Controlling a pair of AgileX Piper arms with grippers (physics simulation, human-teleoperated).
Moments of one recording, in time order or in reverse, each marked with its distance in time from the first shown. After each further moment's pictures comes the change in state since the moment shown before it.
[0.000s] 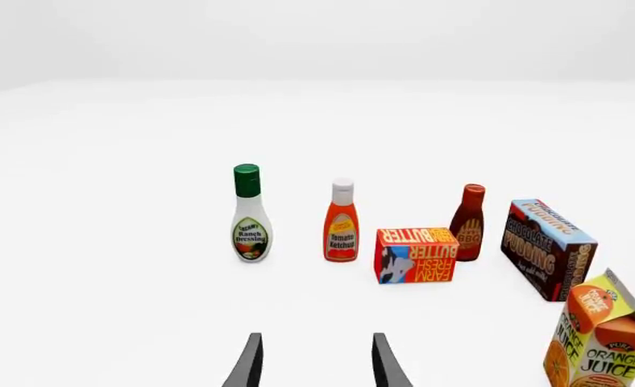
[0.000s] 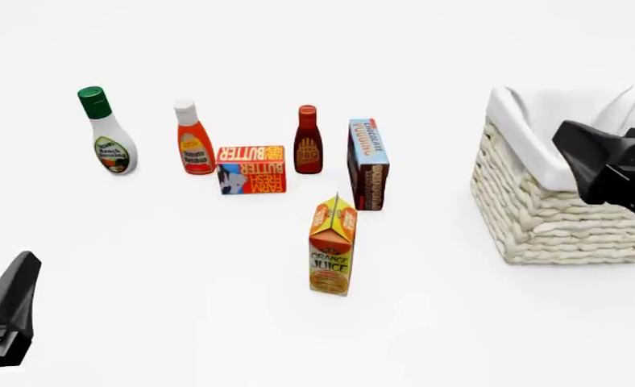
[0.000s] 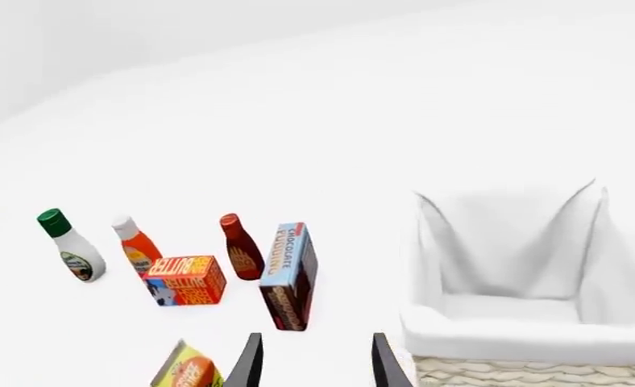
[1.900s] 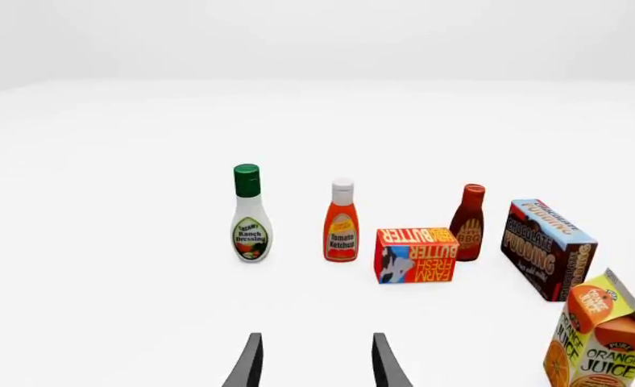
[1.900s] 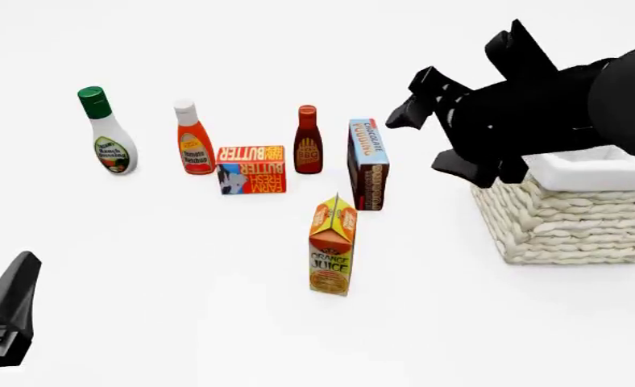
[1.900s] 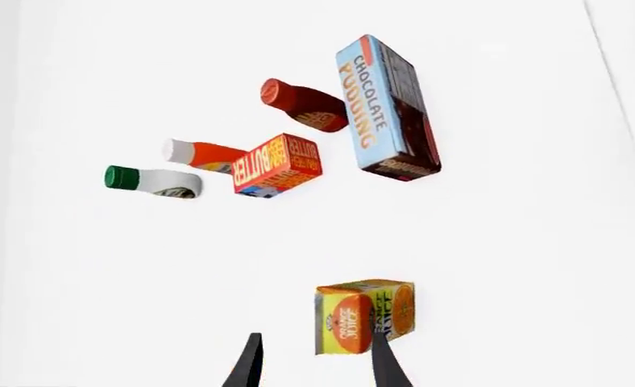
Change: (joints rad) left arm 0.000 0.000 0.000 0.000 0.000; right arm 0.330 0.652 -0.576 0.509 0.743
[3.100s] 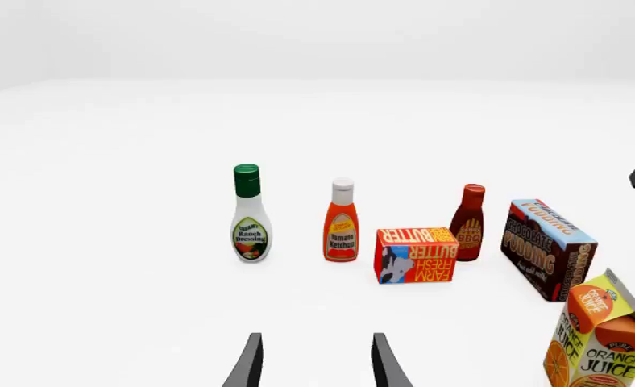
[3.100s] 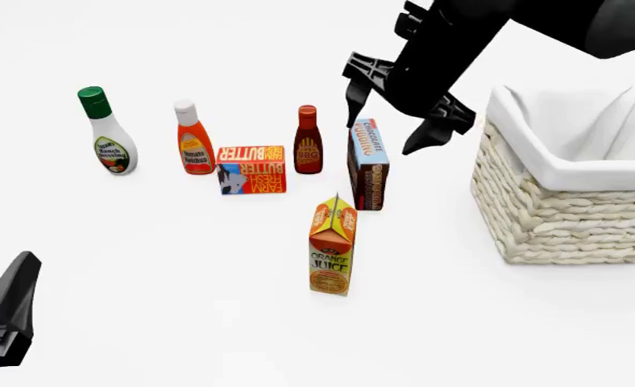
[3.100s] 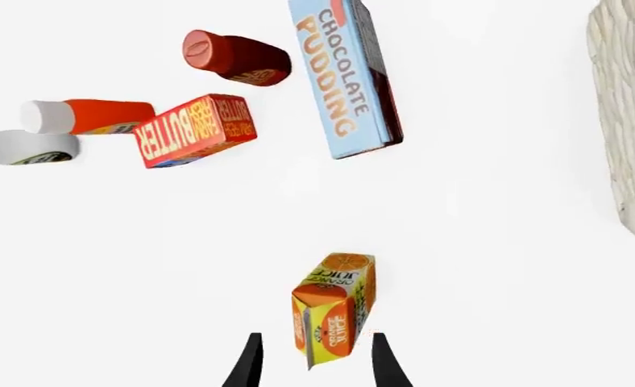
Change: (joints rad) left arm 0.000 0.000 0.000 0.000 0.000; right arm 0.017 0.463 -0.656 0.620 -0.082
